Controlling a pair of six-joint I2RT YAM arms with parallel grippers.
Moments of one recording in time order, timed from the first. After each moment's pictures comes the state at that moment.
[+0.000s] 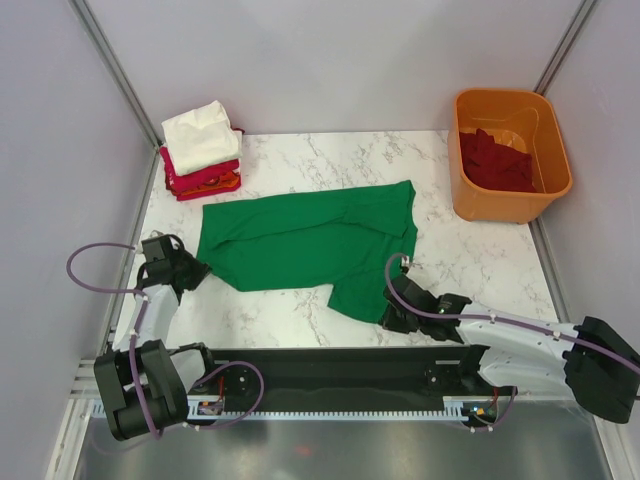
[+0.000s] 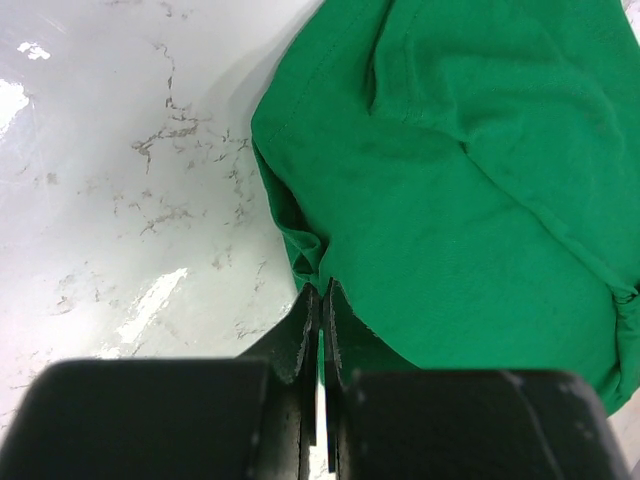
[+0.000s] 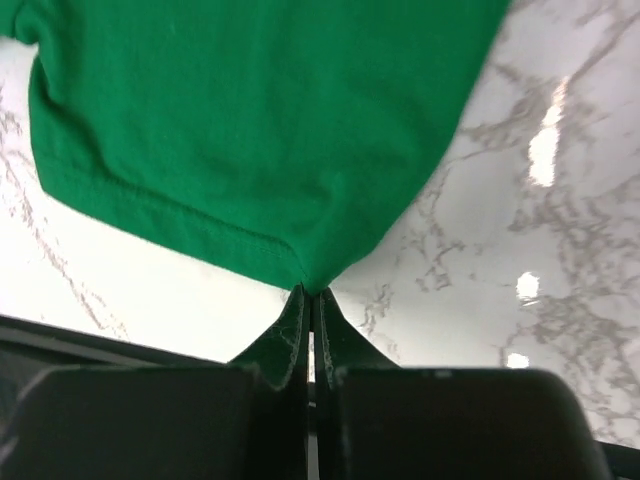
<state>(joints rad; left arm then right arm) 0.29 1.06 0.47 -0.26 0.16 -0.67 0.94 1.06 0.42 -0.36 0.17 1.08</state>
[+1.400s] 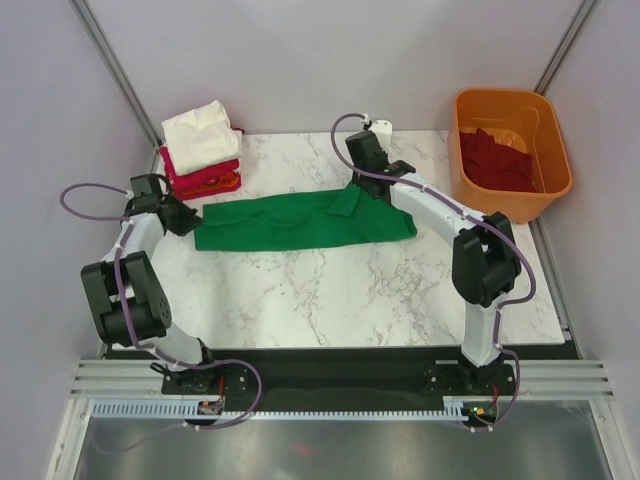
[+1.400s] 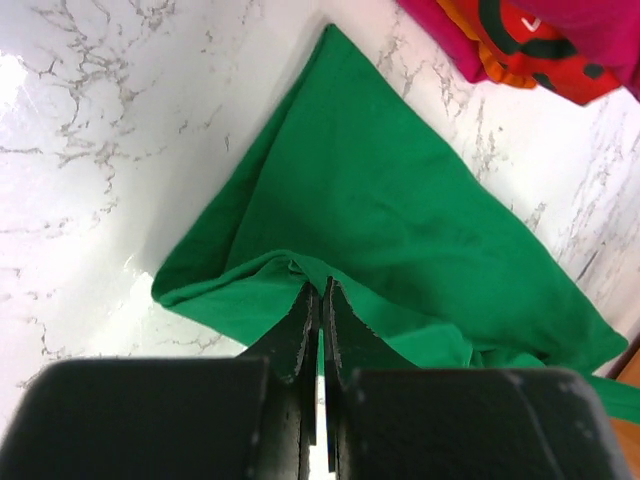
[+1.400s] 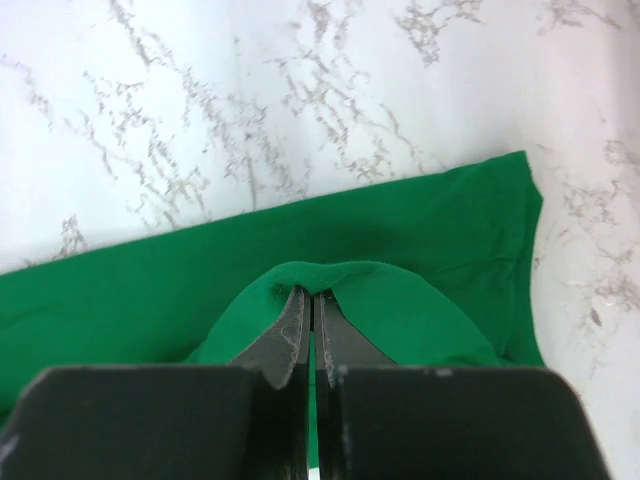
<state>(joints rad) 0.29 1.57 1.03 -0.34 0.21 -0.67 0.55 1.95 1.65 -0.38 0.49 0.47</state>
